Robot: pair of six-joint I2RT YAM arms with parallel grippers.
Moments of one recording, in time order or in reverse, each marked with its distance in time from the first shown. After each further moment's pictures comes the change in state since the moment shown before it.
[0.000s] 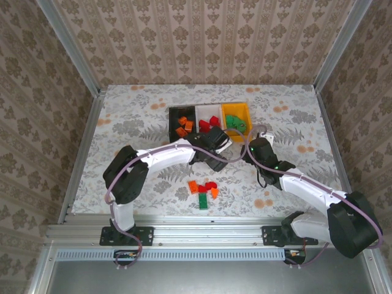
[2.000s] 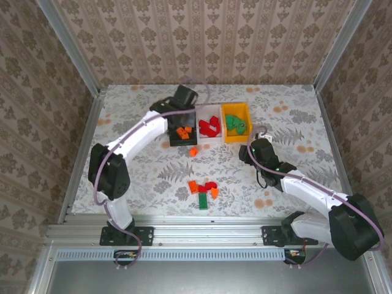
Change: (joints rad) left arm 0.351 -0.045 0.284 -0.202 -0.121 -0.327; right arm 0.001 -0.009 -0.020 0.053 -0.102 -0.017
